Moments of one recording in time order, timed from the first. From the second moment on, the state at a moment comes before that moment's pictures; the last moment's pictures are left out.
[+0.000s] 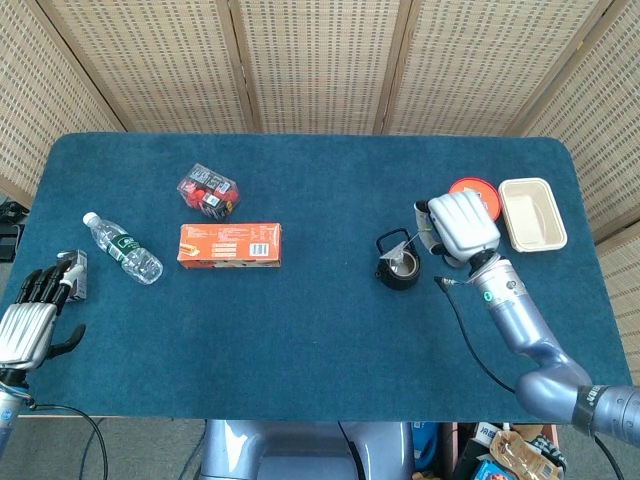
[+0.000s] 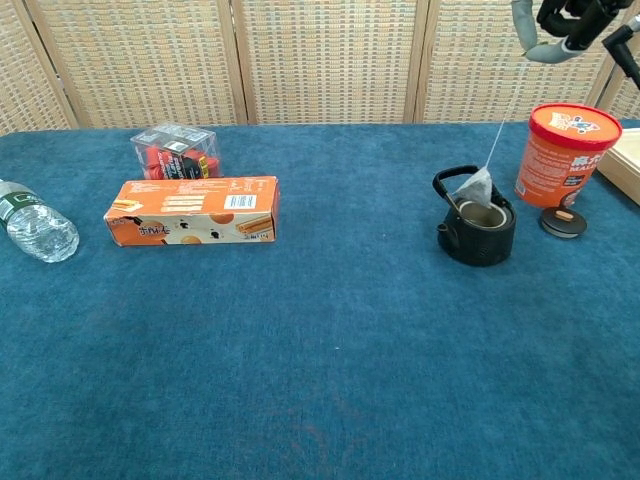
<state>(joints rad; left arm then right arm) -0.19 -1.13 -0.04 -1.59 1.42 1.33 0.08 0.82 -1.06 0.31 -1.78 -0.92 0.95 -0.42</state>
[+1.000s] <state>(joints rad) -0.20 -1.13 -0.04 -1.57 1.41 1.31 0.07 0.85 -1.15 0.23 -1.65 -0.87 0.91 -0.40</state>
